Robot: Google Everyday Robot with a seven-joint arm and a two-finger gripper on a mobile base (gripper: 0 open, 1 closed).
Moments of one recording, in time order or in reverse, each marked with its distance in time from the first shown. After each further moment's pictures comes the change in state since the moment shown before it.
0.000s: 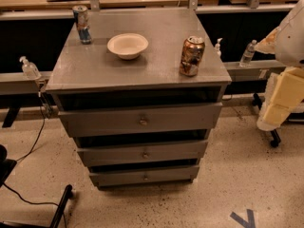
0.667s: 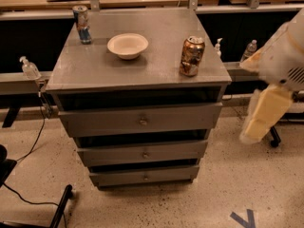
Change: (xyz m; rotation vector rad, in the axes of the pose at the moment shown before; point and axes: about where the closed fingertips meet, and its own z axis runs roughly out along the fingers) arm -0.009 0.016 0.032 -0.051 -0.054 0.026
